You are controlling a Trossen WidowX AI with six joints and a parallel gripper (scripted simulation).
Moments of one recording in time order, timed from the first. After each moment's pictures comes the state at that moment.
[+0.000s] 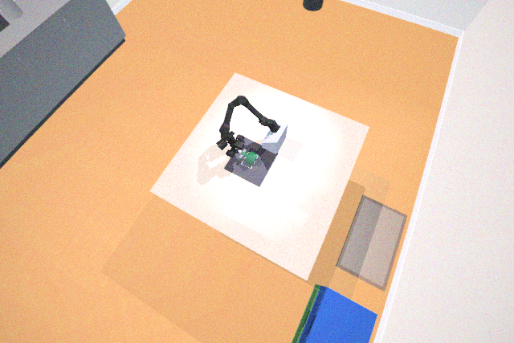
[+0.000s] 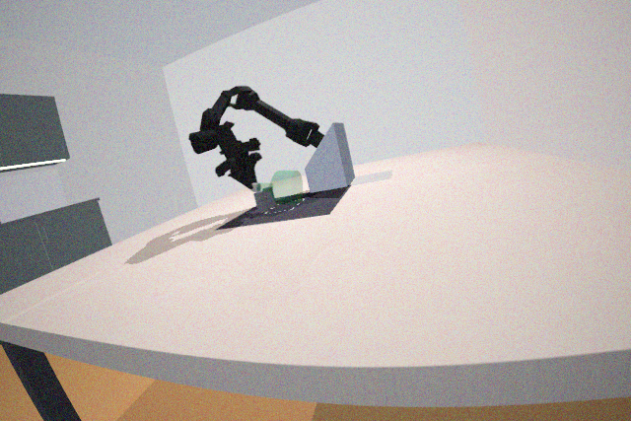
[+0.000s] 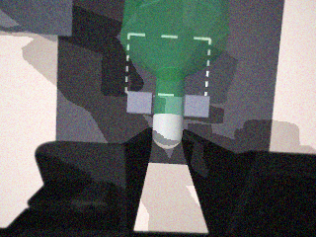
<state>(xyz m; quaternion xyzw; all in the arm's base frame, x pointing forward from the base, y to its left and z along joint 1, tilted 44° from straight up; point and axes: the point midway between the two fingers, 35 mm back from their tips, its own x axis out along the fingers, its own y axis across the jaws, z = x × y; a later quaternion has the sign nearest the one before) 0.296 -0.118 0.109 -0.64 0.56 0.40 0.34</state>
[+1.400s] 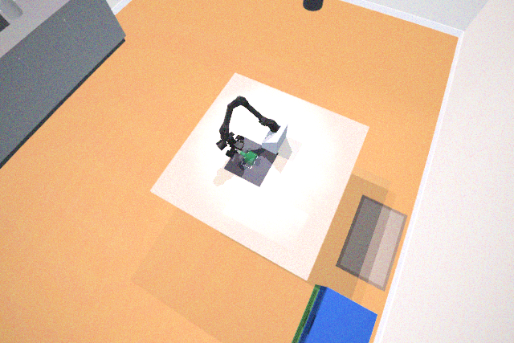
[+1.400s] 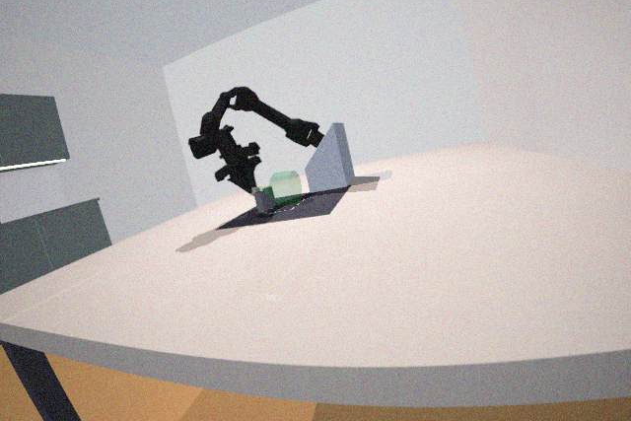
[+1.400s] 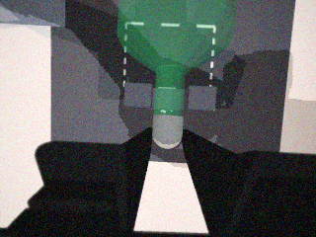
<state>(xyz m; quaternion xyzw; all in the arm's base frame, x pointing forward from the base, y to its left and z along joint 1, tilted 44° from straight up) 0.298 -0.131 0.104 -0.64 0.57 0.39 0.34</state>
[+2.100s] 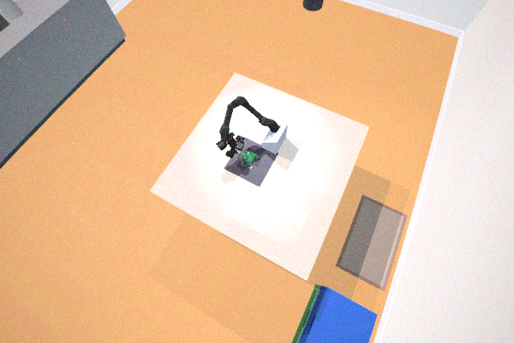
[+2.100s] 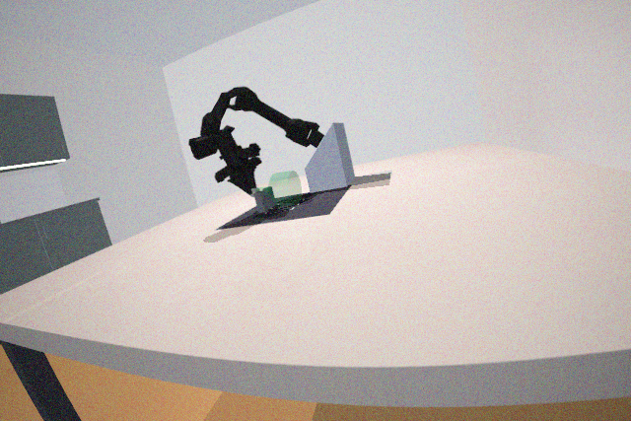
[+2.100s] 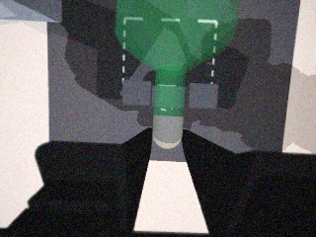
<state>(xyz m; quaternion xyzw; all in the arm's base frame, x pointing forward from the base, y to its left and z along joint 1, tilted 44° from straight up) 0.298 -0.133 0.103 -0.64 0.57 0.39 0.34</state>
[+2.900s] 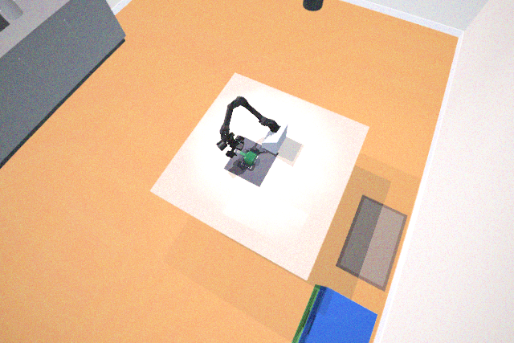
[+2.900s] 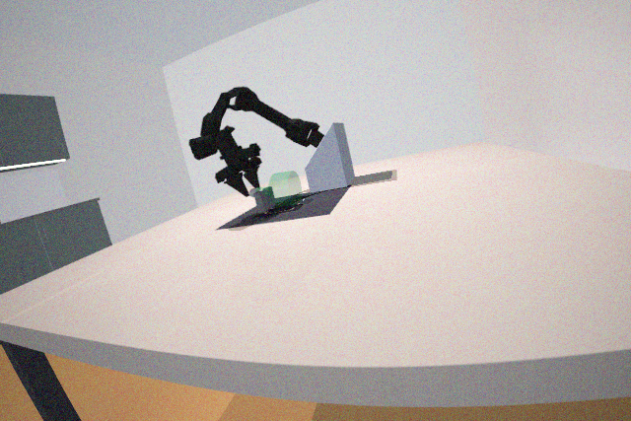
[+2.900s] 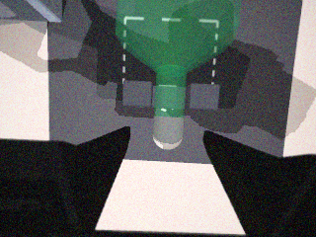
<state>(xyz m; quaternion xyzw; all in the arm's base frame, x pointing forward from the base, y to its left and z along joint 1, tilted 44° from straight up) 0.298 -0.134 0.102 -0.64 0.57 0.38 0.34</state>
